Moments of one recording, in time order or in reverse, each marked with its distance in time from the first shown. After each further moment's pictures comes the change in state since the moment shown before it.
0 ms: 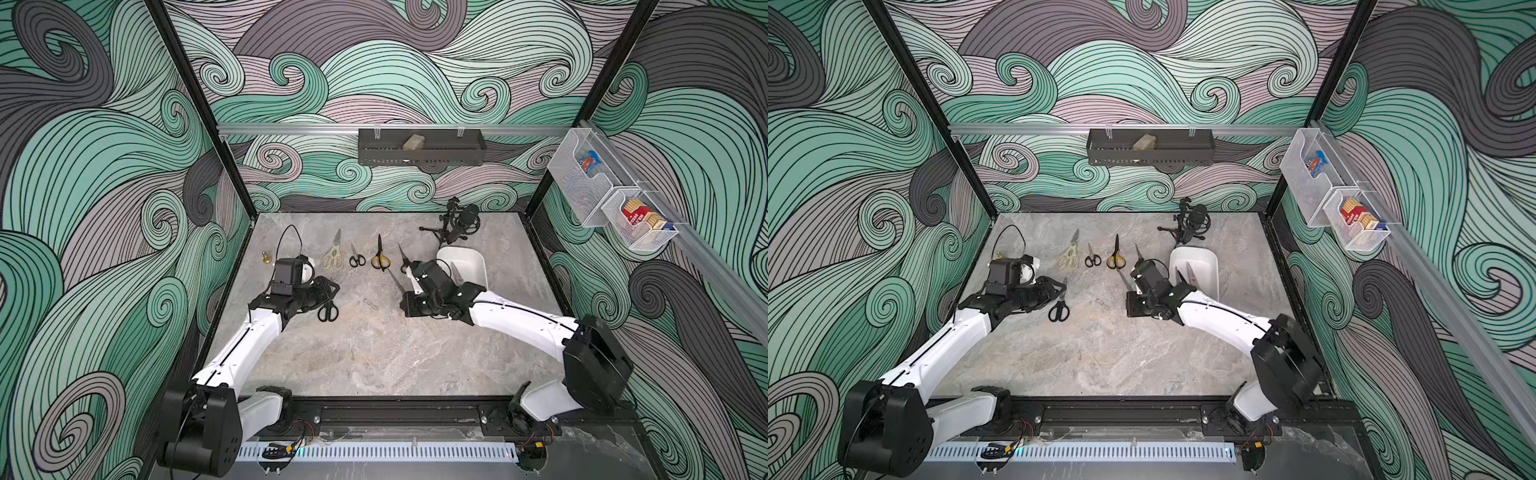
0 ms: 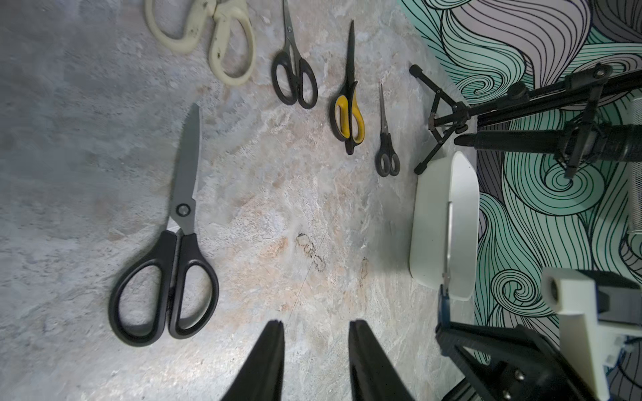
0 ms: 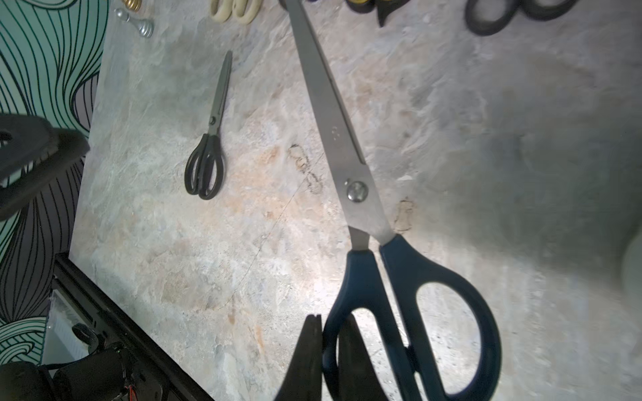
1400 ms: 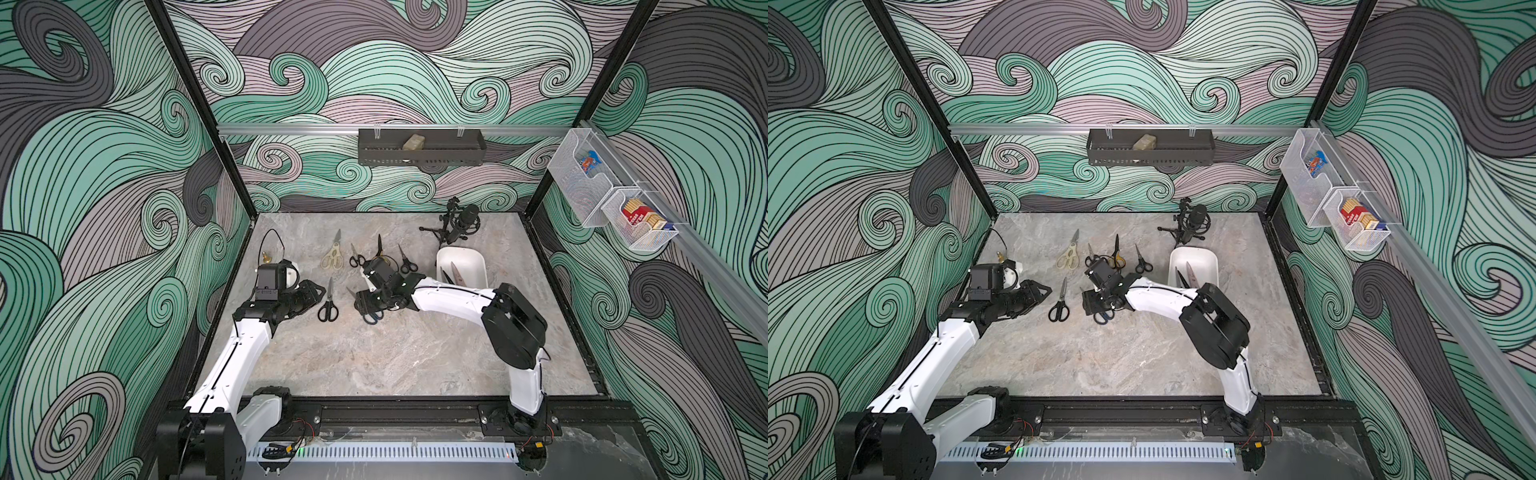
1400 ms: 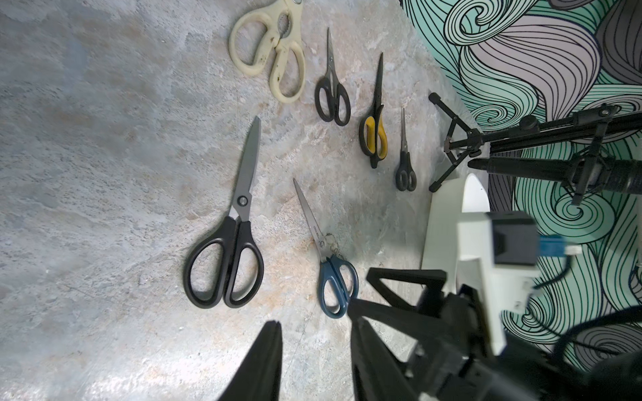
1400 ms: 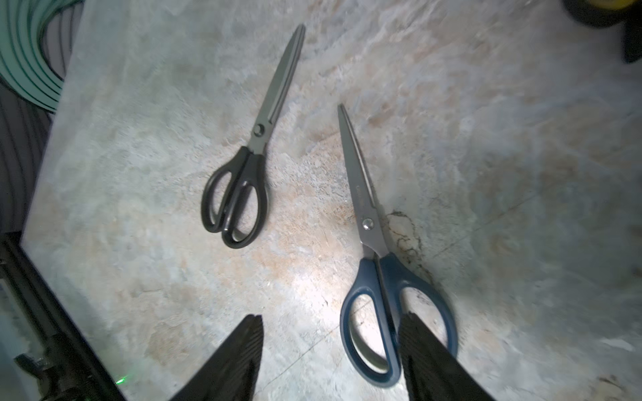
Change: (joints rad) left arm 0.110 -0.094 -0.011 -0.123 0.006 0.039; right arm 0.065 0.404 0.390 0.011 -0.008 -0.098
